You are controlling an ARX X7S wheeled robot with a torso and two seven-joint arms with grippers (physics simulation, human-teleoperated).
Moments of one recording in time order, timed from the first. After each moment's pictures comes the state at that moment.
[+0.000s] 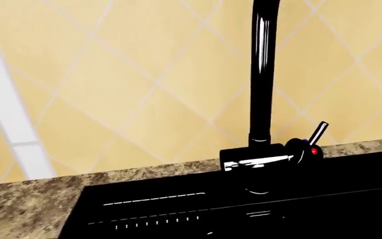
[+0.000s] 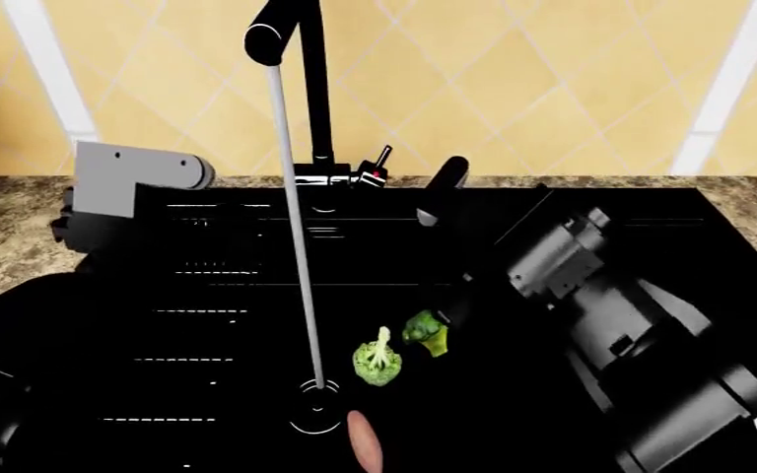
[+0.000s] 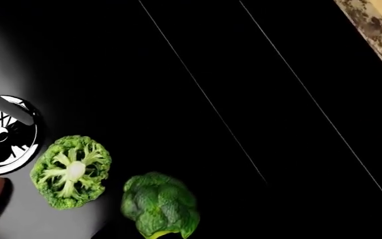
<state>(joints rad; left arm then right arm) -0.73 -0.42 0.09 0.35 -0.60 -1.11 -0.25 1.37 0.12 -1.09 1.05 0.26 0.66 -0.80</state>
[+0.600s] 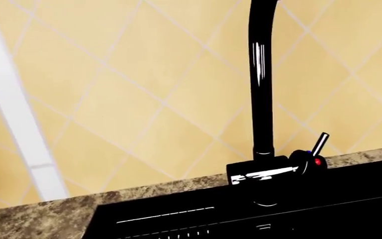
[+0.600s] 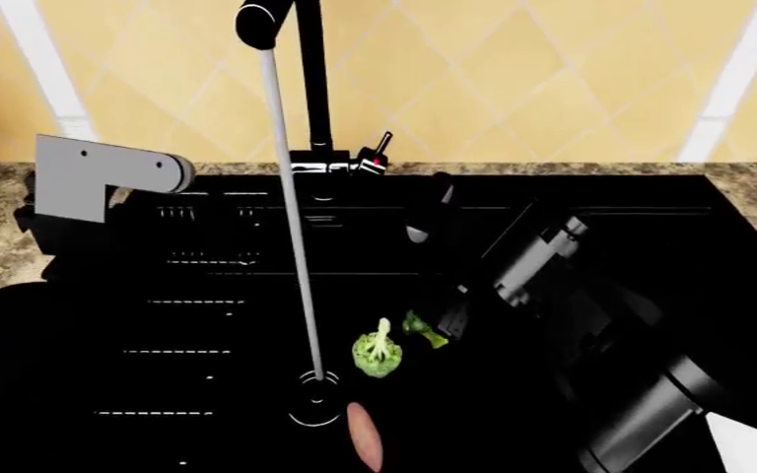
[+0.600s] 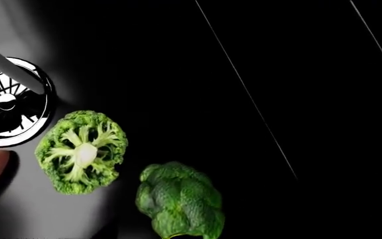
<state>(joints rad) -0.69 -0.48 0.07 0.49 -0.61 -1.08 -0.26 1.38 0.01 -1.15 1.29 0.20 0.49 -0.90</state>
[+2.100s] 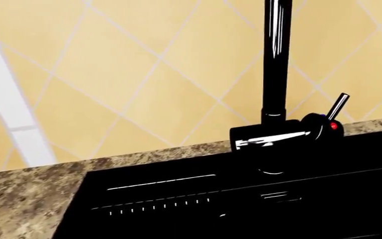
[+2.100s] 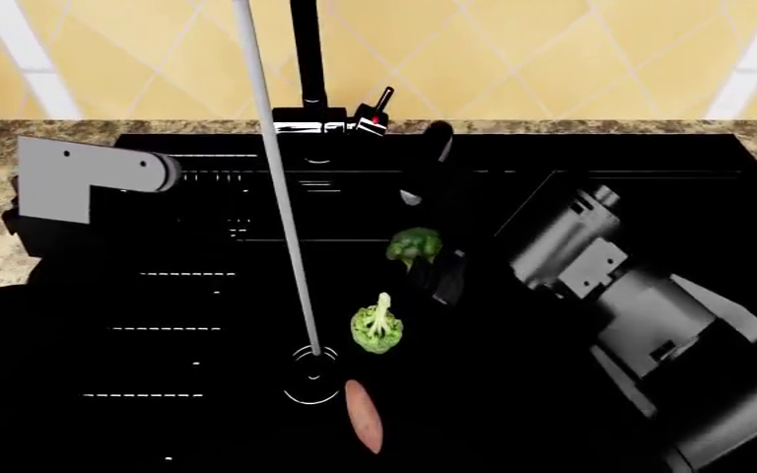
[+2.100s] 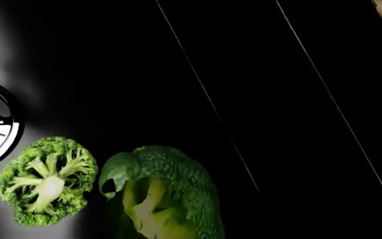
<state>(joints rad) -0.68 -0.50 0.05 0.49 -0.64 -1.06 -0.26 1.39 0.22 -1.13 0.67 0.26 0.79 -0.71</state>
